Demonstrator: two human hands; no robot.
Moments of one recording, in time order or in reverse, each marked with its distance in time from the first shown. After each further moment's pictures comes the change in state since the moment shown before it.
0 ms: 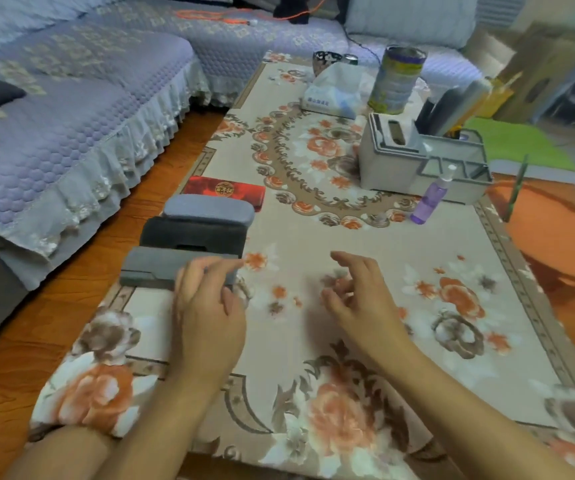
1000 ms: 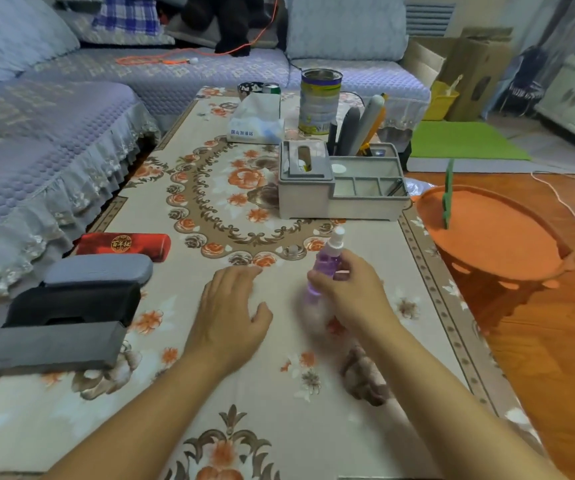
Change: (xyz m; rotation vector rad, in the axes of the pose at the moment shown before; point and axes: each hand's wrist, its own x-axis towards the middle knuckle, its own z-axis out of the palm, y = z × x) left_hand 0.052 0.074 0.162 0.192 -0.423 0.275; right_hand 0.068 0.078 -0.118 0.395 0.122 0.287
